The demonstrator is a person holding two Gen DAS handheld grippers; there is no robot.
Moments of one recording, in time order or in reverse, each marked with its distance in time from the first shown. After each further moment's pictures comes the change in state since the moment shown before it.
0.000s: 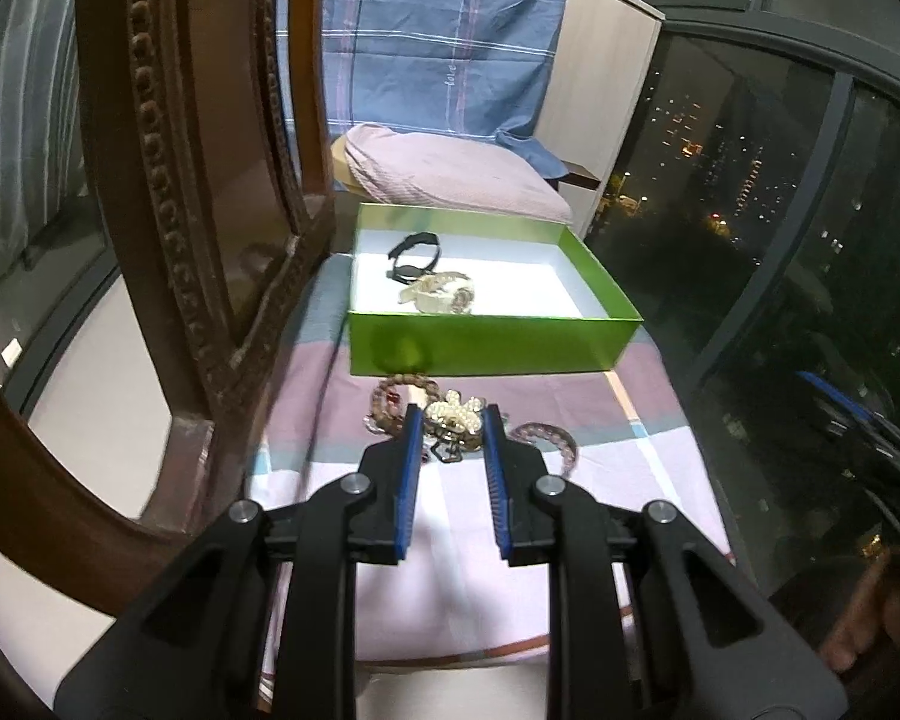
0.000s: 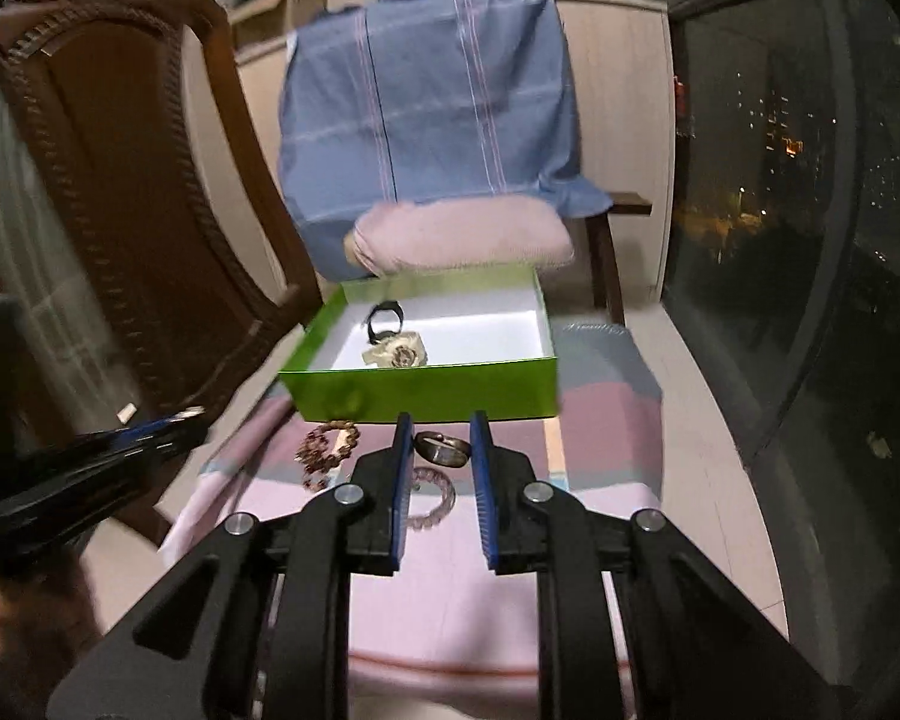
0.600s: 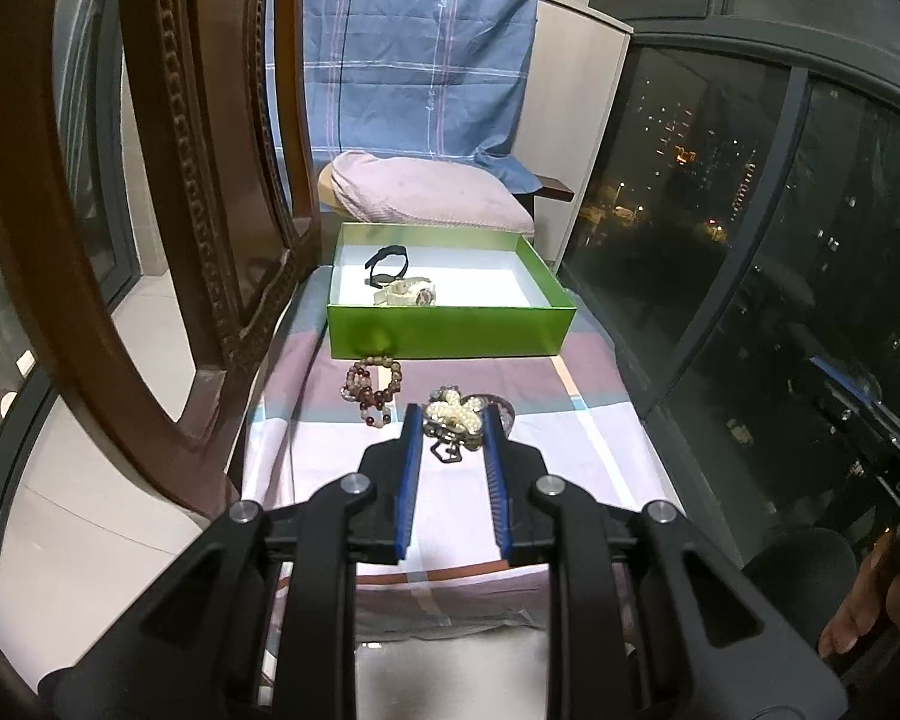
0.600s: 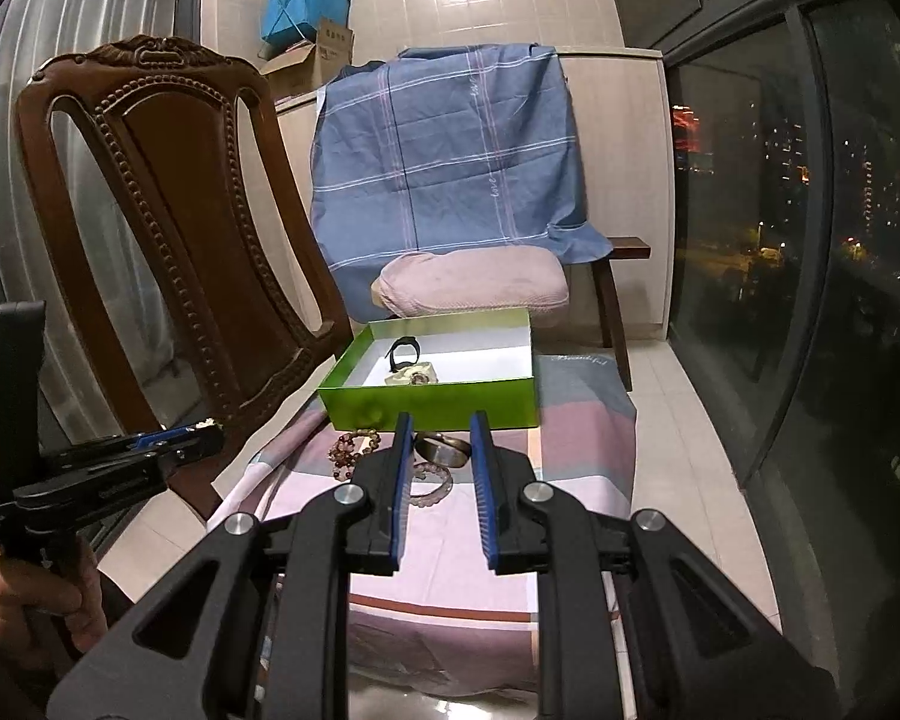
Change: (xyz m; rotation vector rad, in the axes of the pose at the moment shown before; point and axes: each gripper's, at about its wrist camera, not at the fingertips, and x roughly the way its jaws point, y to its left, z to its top) left arm -0.077 -0.047 -0.031 0.032 -0.051 0.018; right arm -0.085 -0.022 -0.016 -0.008 -0.108 0.062
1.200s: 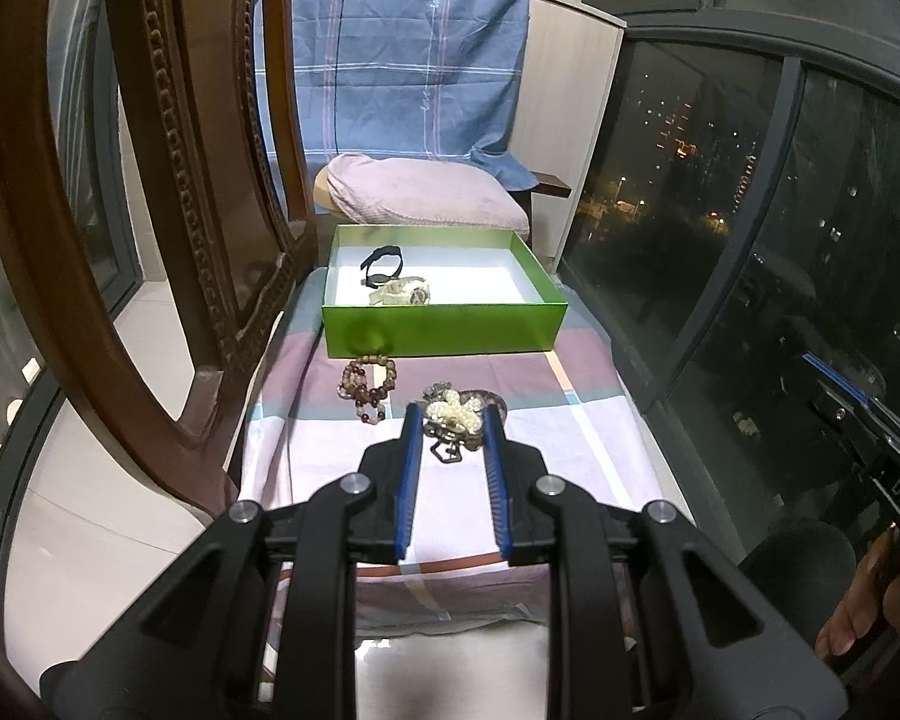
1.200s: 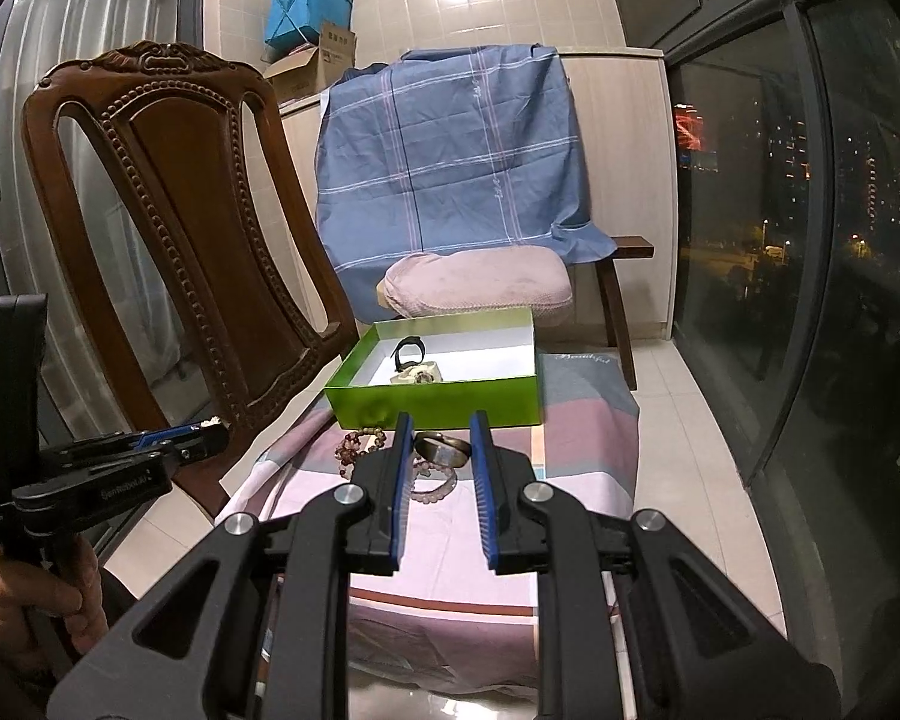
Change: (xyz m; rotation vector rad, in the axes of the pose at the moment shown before) left arm -0.005 -0.010 0.000 0.019 0.009 0.007; right arm -0.006 -0.004 -0.001 0.004 0.000 0.015
